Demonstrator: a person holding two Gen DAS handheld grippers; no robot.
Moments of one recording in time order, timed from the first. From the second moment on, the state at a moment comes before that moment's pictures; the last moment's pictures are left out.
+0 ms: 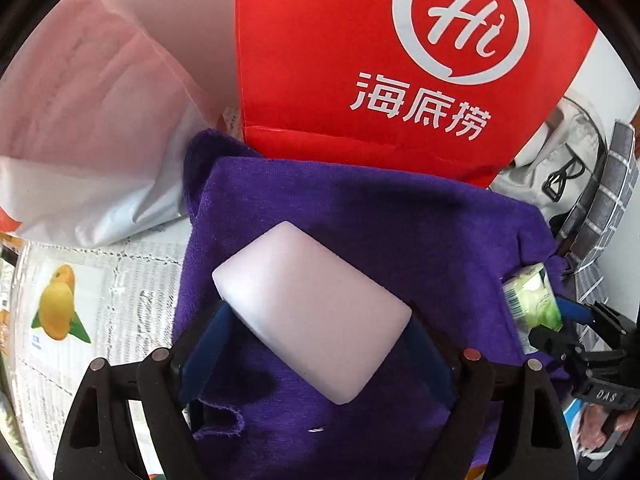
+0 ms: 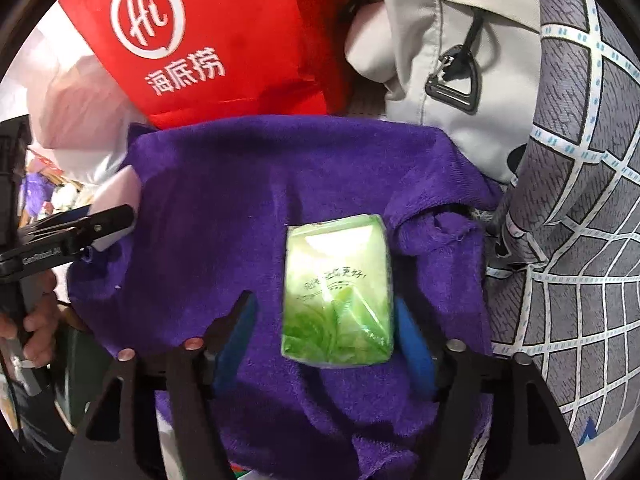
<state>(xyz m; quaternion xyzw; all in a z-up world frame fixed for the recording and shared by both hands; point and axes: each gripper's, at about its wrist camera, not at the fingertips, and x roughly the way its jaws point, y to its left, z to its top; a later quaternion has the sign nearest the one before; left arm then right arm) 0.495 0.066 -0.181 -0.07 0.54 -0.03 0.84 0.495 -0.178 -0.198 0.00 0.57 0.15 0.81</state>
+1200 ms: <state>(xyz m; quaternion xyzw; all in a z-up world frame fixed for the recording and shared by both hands) 0.301 0.074 -0.097 -0.09 0.47 -0.07 0.88 0.246 -0.172 -0.151 -0.03 0.50 0.15 0.85</state>
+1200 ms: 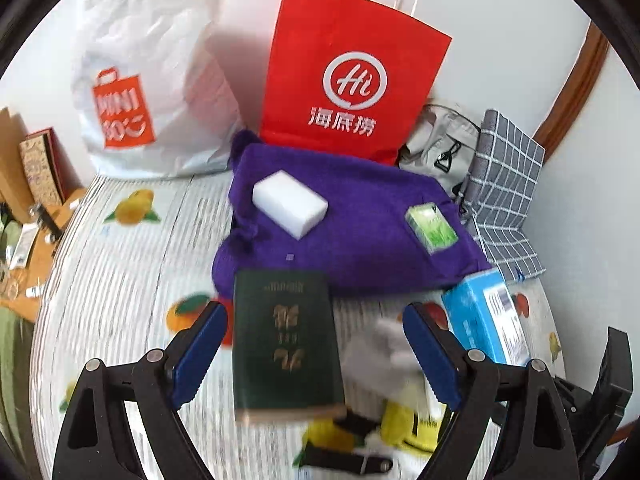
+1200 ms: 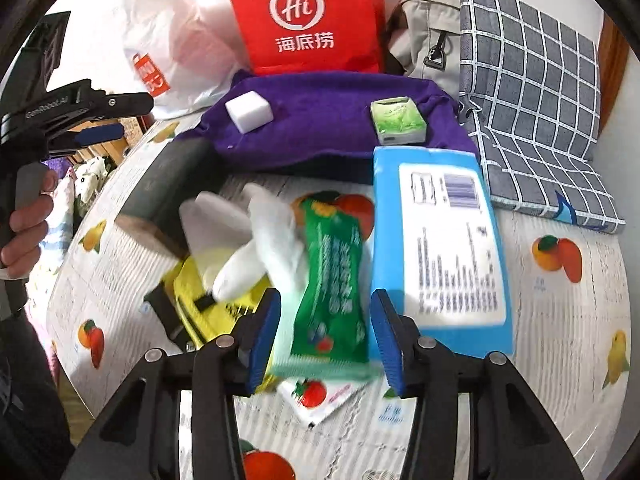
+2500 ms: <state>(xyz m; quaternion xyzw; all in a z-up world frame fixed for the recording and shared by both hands) 0.177 0.065 -0.125 -0.10 0.48 -0.06 0.87 0.122 -0.250 -0.153 0.09 0.48 0.11 0.87</state>
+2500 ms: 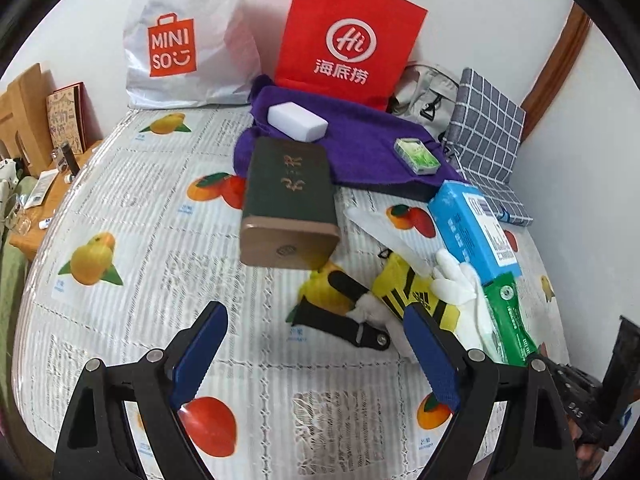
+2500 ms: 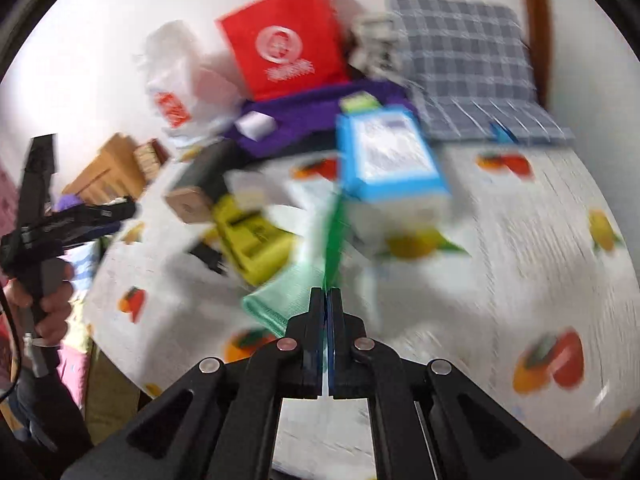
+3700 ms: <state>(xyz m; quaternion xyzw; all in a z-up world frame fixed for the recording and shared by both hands) 0.188 0.036 -0.195 -0.06 0.54 -0.05 0.84 0.149 -0.257 -0.207 0.00 0.45 0.05 0.89</state>
